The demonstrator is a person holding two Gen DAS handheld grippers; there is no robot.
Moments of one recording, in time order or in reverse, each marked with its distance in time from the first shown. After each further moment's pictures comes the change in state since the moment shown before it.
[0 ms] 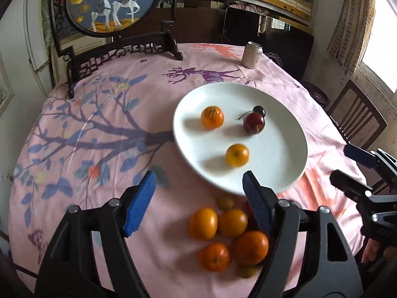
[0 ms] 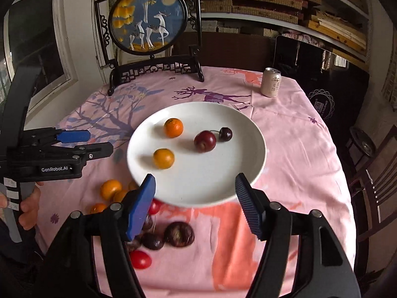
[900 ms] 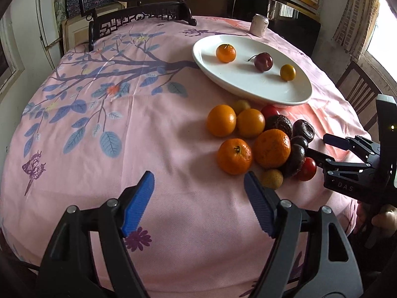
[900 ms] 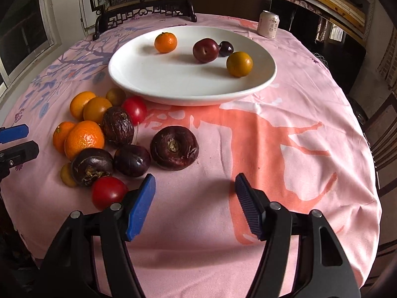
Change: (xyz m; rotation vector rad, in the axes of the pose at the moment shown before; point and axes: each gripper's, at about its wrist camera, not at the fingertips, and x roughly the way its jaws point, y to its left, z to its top) left arm -0.014 0.017 -0.097 -0.031 0.100 0.026; right arm 0.063 0.012 -0.077 -0.005 0.225 -0.074
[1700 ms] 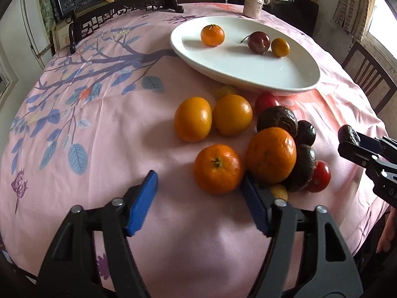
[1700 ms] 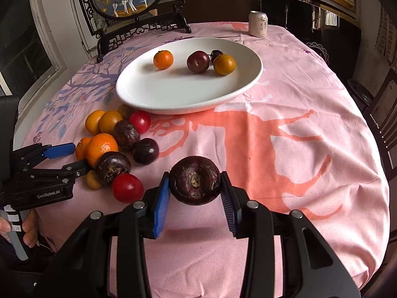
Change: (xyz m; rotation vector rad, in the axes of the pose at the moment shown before) left arm 0.046 -0.029 0.016 0.080 0.053 0.021; right arm -0.032 -0.019 -0.011 0.122 -0.040 0.094
